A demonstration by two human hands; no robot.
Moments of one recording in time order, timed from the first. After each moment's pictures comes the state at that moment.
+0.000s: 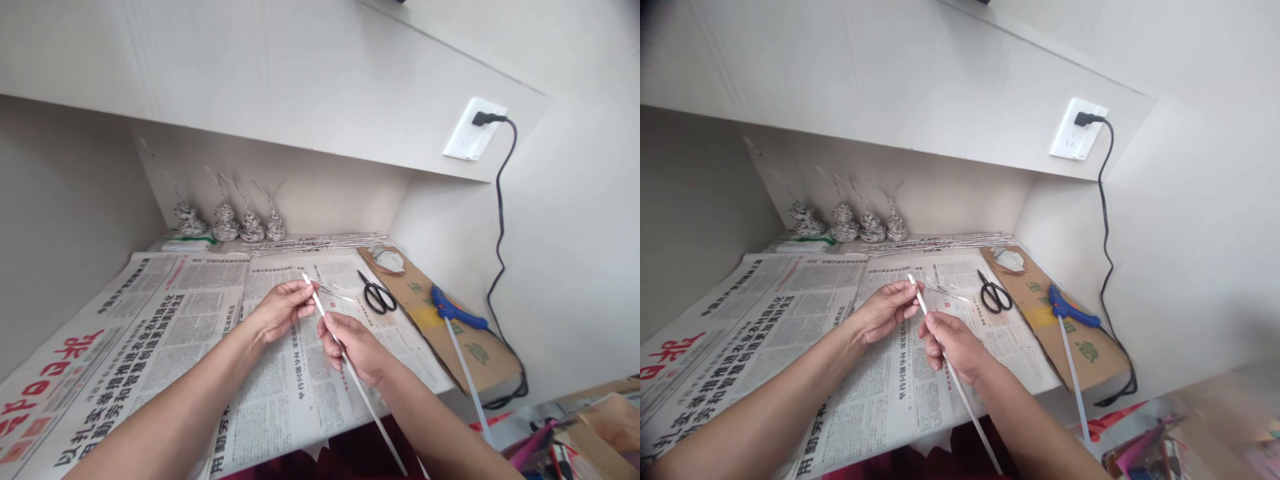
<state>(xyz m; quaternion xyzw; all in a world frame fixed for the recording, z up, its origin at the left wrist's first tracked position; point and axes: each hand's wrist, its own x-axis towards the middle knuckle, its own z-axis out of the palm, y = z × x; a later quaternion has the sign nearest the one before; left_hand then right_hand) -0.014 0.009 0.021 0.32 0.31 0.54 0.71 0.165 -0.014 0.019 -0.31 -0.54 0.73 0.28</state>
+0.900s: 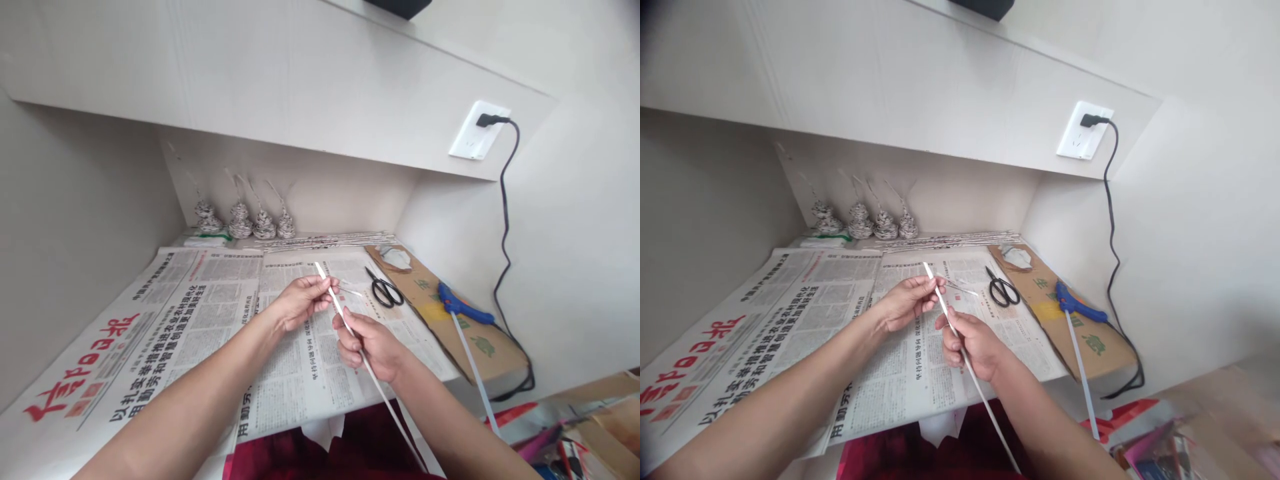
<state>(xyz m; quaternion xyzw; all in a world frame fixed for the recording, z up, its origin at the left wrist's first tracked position) -0.008 0.003 0.025 0.36 0.28 0.52 0.73 0.174 -0.026 0.015 -0.31 -0.46 0.79 0.26</state>
